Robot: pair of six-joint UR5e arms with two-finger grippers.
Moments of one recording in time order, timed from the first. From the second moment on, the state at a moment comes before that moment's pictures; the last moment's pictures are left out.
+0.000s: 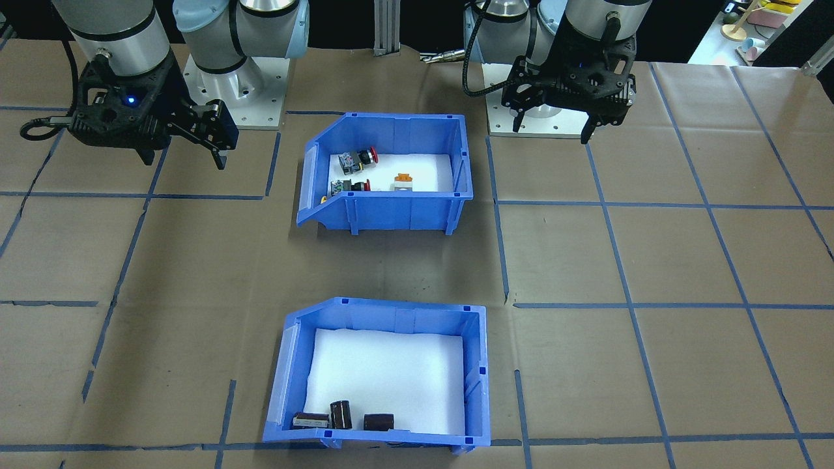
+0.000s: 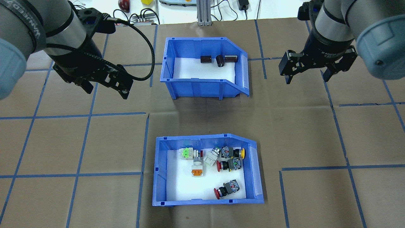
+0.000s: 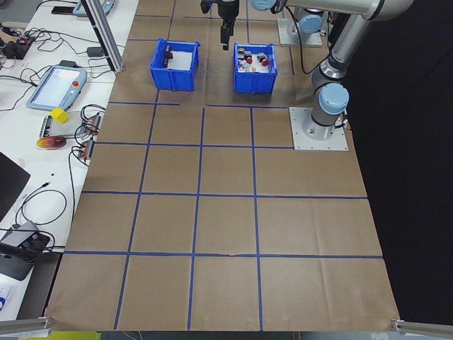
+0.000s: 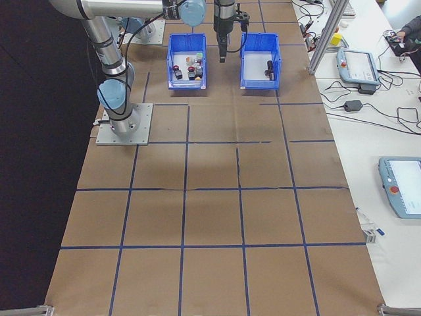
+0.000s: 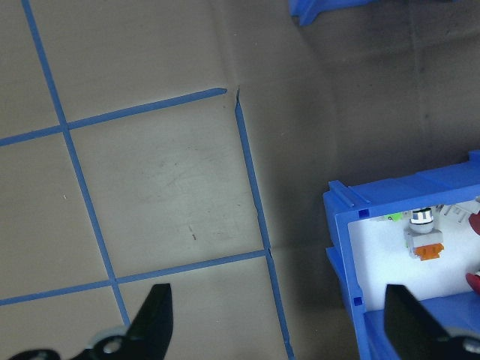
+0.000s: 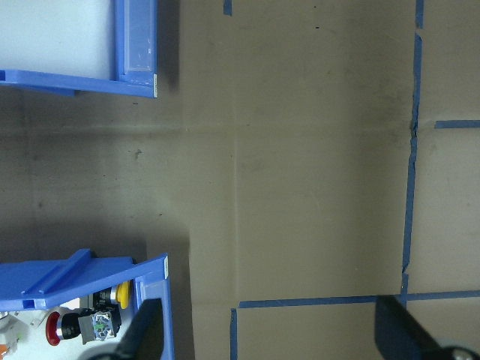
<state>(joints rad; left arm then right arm) -1.61 -1.48 -1.60 -1.65 1.58 0.17 1.57 -1.61 1.65 -1.61 -1.62 0.01</state>
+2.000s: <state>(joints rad) -1.61 -1.44 -1.69 -1.67 1.51 -0.54 1.78 -1.28 1.37 -1.67 -1.62 -0.85</state>
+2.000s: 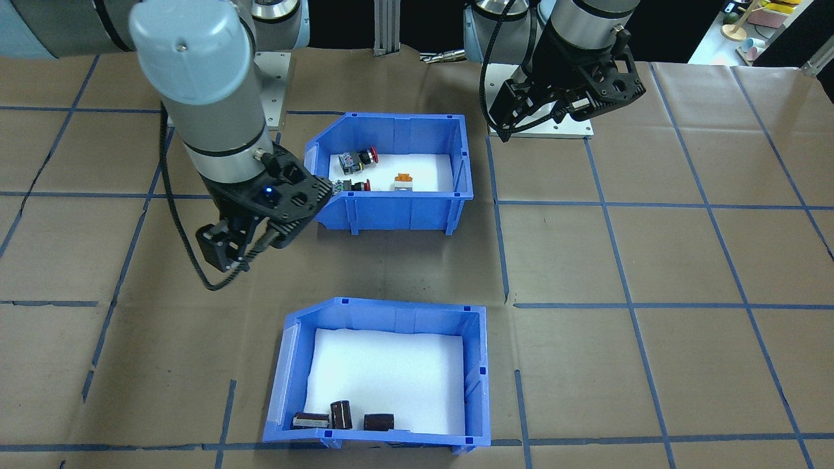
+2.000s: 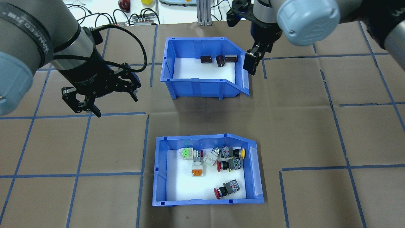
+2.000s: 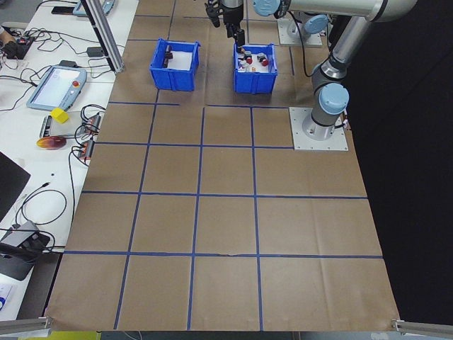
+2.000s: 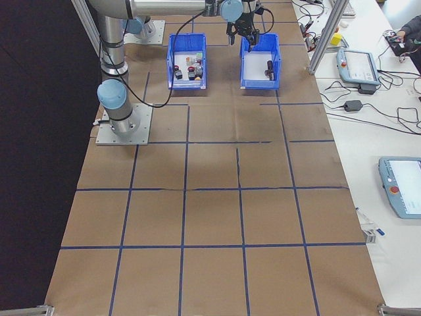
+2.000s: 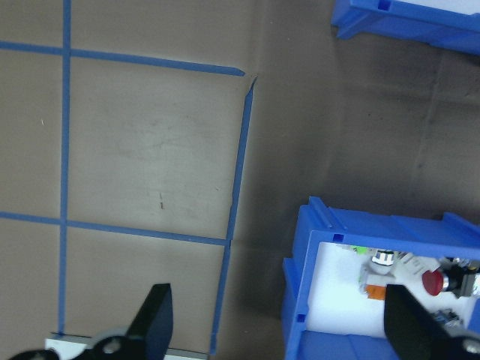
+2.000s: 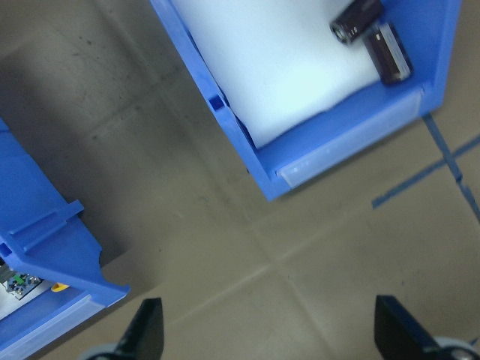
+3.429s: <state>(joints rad) -1.87 -1.37 -2.04 -1.44 1.44 -1.48 2.01 -0.88 1.13 -1.76 -1.62 -1.16</state>
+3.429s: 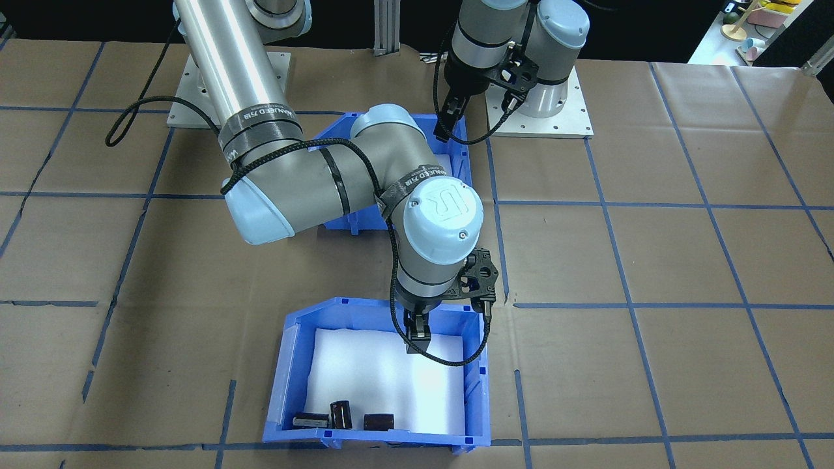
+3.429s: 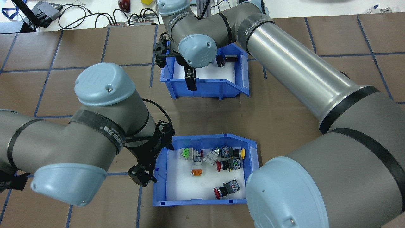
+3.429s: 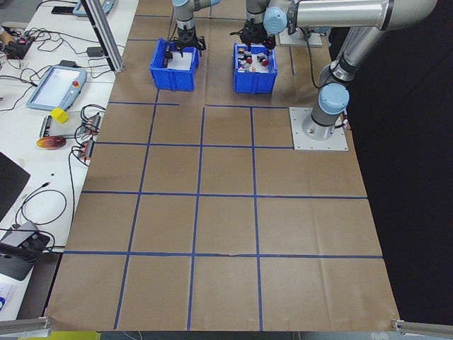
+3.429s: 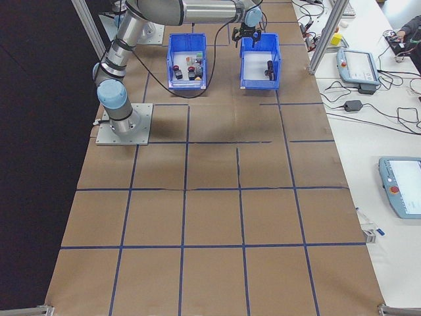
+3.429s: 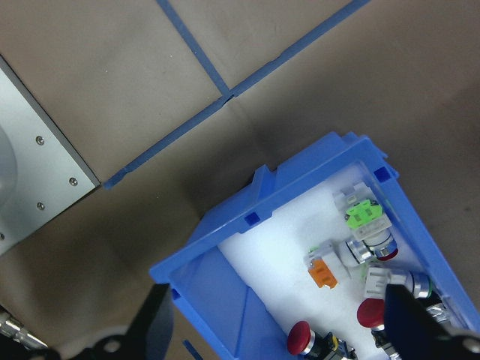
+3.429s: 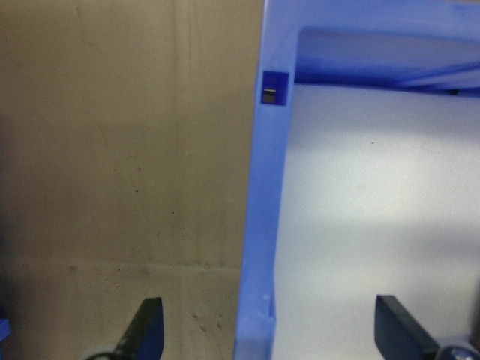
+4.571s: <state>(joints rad) -2.02 -1.39 -2.26 -1.15 1.35 -1.83 1.99 -0.92 1.16 -1.75 -1.64 -1.17</state>
